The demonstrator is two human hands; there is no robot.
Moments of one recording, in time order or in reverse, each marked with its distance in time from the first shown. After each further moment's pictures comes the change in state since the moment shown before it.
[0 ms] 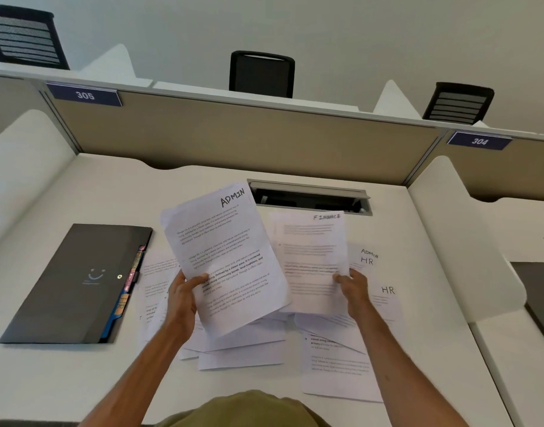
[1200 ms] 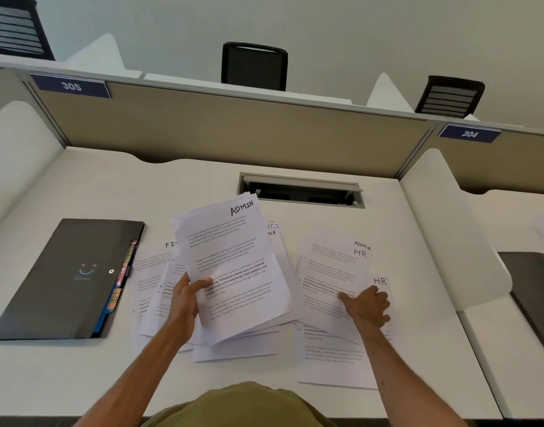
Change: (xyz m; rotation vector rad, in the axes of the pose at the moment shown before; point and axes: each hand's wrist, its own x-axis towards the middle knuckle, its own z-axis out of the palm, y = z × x) left_hand -0.006 -0.024 0.006 0.097 -0.019 -0.079; right_hand -0.018 0.047 -0.046 -0.949 0.294 0.098
